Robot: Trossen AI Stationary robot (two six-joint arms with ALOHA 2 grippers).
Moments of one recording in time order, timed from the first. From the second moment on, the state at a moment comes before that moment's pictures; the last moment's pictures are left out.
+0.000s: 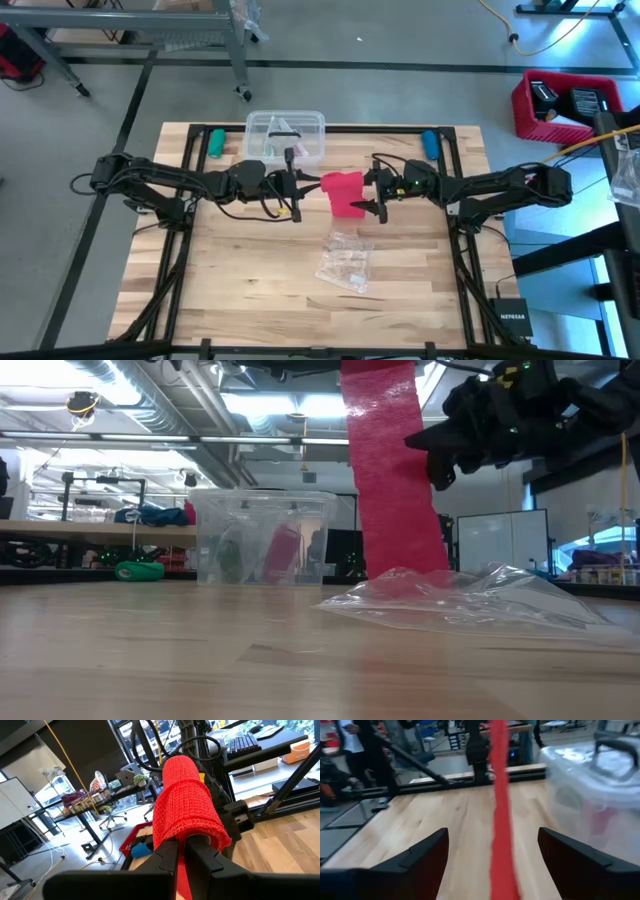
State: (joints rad) left arm -0.01 1.38 0.91 0.45 -0.21 0.39; right arm -0.25 1.23 0.38 0.71 -0.32 0.07
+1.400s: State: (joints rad) left arm 0.01 1.32 0.91 0.51 -0.40 0.57; right arm -0.02 1.23 0.41 0.72 -0.18 -0.07
